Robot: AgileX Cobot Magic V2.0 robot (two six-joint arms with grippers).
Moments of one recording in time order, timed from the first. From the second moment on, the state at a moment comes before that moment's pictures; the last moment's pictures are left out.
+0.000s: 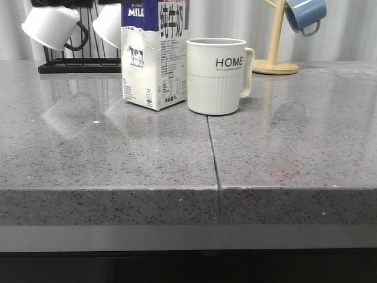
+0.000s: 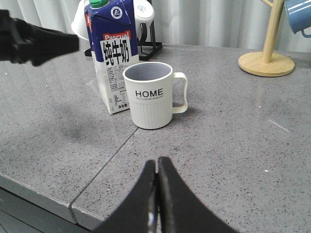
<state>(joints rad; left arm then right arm) -0.57 1.41 -0.88 -0.10 -0.28 0.08 0.39 0.26 -0.39 0.14 0.34 -0.02</state>
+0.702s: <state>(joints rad) -0.30 0.91 -0.63 -0.10 -0.04 0.15 0.39 0.26 -0.39 0.14 0.34 -0.02</state>
